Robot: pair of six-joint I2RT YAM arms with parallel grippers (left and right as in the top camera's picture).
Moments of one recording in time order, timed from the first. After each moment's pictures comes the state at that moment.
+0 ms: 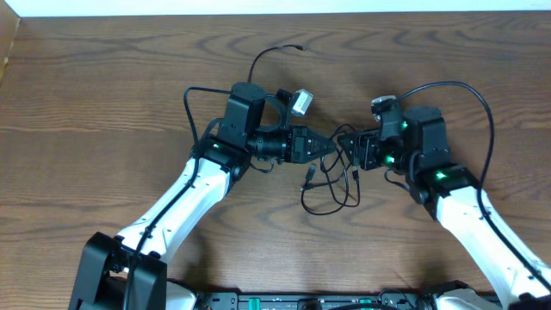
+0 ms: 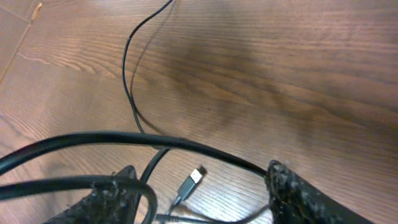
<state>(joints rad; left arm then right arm) -0.43 1.53 0.96 -0.03 1.03 -0.64 0.27 1.32 0.75 -0.12 -0.42 0.29</state>
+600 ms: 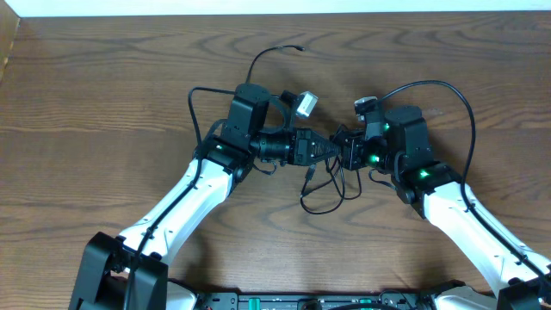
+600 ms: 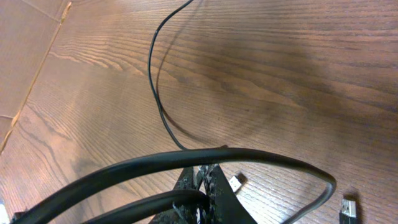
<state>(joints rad) -0.45 1.53 0.96 -0.02 1.04 -0.65 0.34 1.38 0.75 -0.03 -0.45 0.39</state>
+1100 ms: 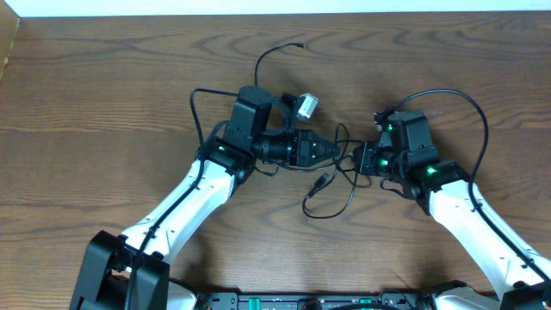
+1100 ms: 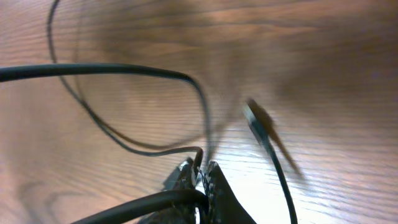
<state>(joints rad) -0.46 1.53 0.95 -0.03 0.98 -0.65 0.30 1.37 0.77 -0.34 -0.23 0.50</state>
